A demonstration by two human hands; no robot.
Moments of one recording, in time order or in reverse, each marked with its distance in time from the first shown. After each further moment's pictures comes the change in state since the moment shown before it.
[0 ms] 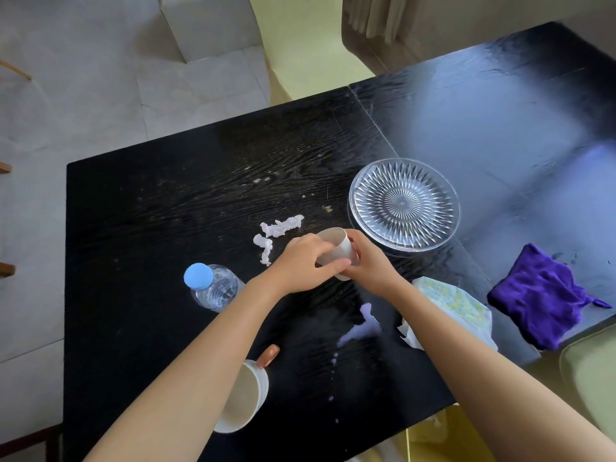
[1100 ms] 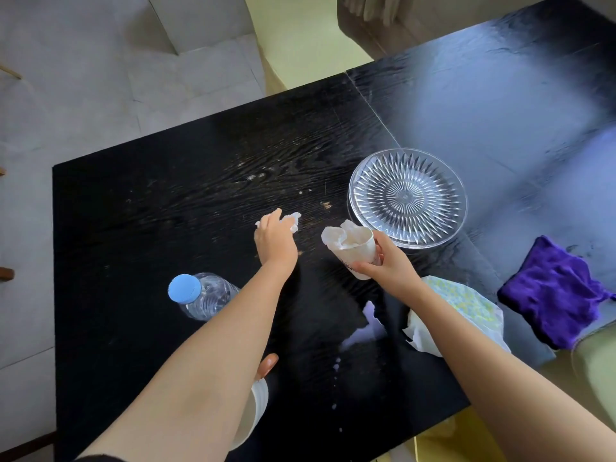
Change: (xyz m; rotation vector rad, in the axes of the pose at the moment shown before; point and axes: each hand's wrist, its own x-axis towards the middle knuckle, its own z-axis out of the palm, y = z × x) left_hand 0.065 -0.063 0.023 0.222 0.475 -0.418; right_hand 0.000 0.034 -0.022 0.048 0.110 0.118
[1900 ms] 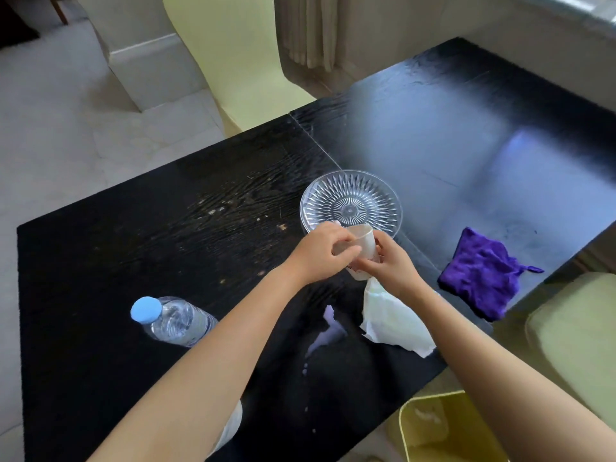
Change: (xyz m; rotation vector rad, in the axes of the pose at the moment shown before) left_hand -0.072 0.137 -0.061 -0.348 -0.335 0.678; right_hand -0.057 -0.018 -0.068 0.075 0.239 -0.059
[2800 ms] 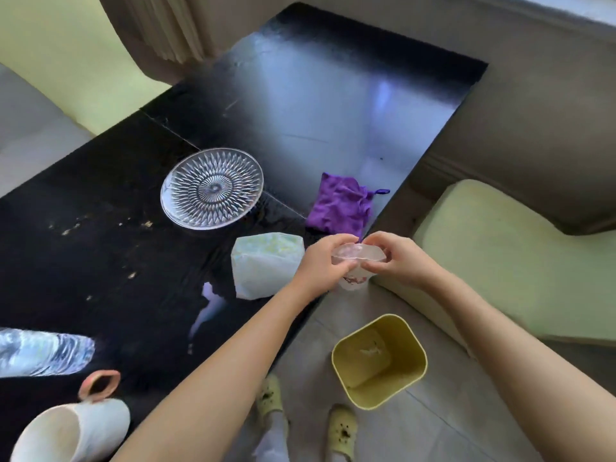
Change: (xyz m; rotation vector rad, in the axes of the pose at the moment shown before) left_hand -0.011 0.143 0.219 -0.289 -0.211 0.050; right_hand -0.161 0.099 -0.203 -0.440 0.078 0.141
